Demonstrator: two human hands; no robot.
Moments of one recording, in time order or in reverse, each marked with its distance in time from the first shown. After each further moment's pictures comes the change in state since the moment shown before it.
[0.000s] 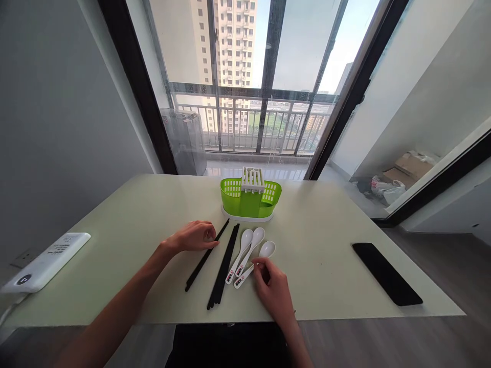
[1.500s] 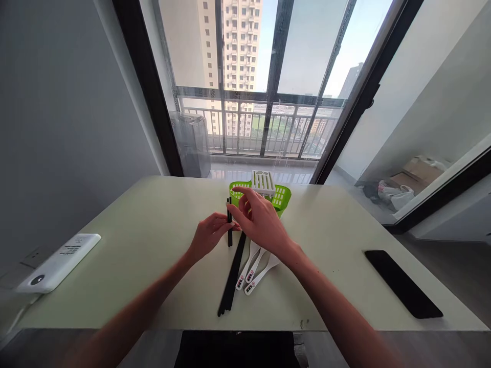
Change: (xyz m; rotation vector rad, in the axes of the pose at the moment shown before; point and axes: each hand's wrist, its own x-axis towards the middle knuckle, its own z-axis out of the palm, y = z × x) left_hand 0.007 0.063 0.006 -1.037 0.543 0.002; right_hand 0.118 -0.158 -0.021 -0.138 -0.111 -0.493
